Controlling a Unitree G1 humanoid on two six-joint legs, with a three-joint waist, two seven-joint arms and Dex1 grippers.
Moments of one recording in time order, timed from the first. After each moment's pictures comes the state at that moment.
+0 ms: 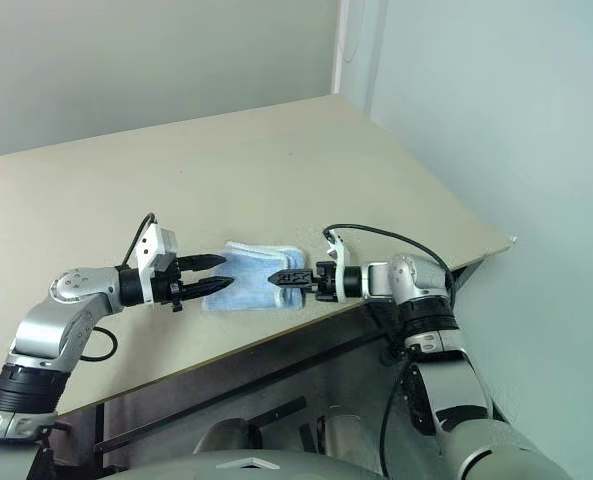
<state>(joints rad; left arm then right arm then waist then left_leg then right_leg) -0.22 0.63 0.00 -0.08 -0.41 0.39 -1.05 -0.65 -0.23 -0.02 0.45 0.61 1.28 0.83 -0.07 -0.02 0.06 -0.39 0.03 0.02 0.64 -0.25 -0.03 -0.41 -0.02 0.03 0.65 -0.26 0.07</state>
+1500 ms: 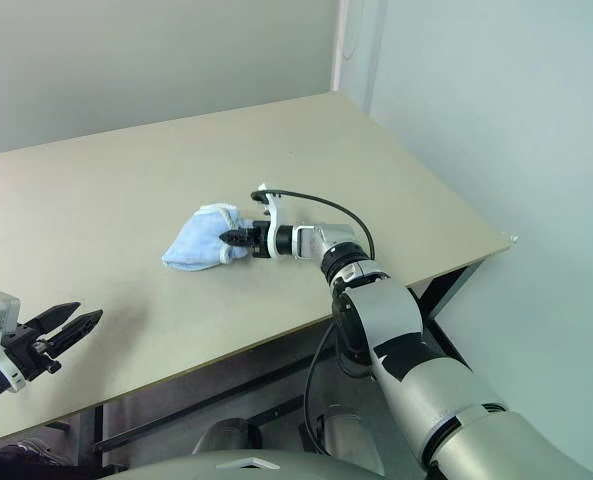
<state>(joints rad) 0.47 0.64 0.65 -0.42 -0.62 0.57 -0.73 -1.14 0.06 -0.07 1.31 0.27 0.49 0.89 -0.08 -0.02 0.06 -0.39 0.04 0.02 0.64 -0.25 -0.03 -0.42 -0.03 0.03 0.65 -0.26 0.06</state>
